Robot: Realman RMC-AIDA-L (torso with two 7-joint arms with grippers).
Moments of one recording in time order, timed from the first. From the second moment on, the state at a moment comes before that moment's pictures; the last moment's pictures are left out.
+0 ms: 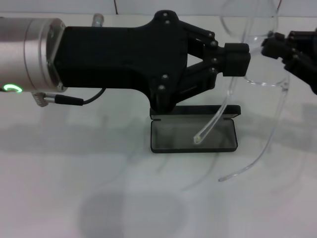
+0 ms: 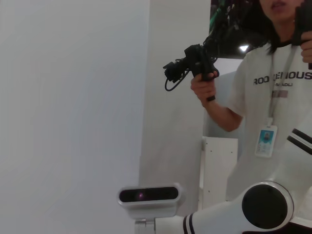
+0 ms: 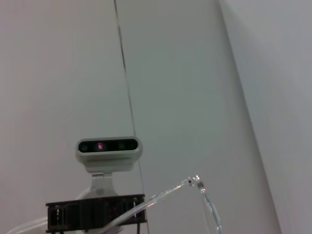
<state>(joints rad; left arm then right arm) -0.34 -2.09 1.30 1.45 1.32 1.67 -1.82 0.60 2.02 -0.58 -0.51 -1.66 -1.98 1.23</state>
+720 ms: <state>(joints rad) -0.38 -2.09 1.29 1.29 1.32 1.67 -1.72 0.67 2.03 -0.63 -0.41 -1.63 -1.97 1.18</state>
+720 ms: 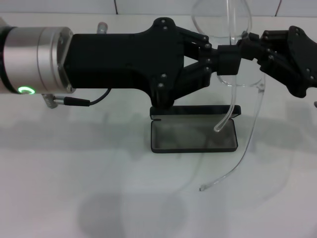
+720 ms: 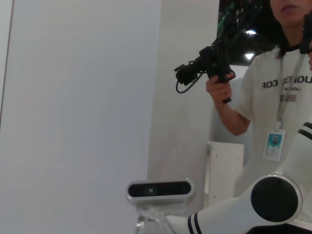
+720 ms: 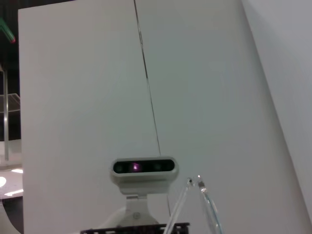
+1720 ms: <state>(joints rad) -0.42 -2.09 1.25 1.13 1.29 1.67 -1.65 0.70 2.03 -0.69 -0.37 -1.60 -1.97 1.16</state>
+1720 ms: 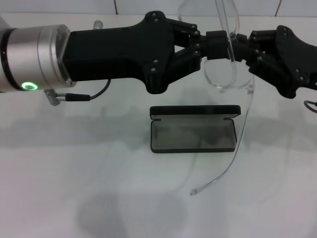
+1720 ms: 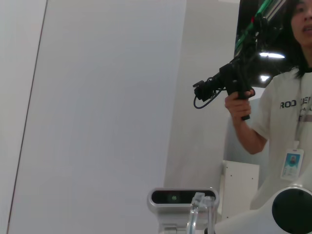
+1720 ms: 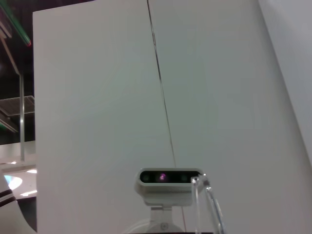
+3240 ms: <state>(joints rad) -0.55 -2.09 1.31 0.82 1.28 1.87 -1.51 0.74 2.03 -0.75 -0.35 -1.06 -2.05 1.03</state>
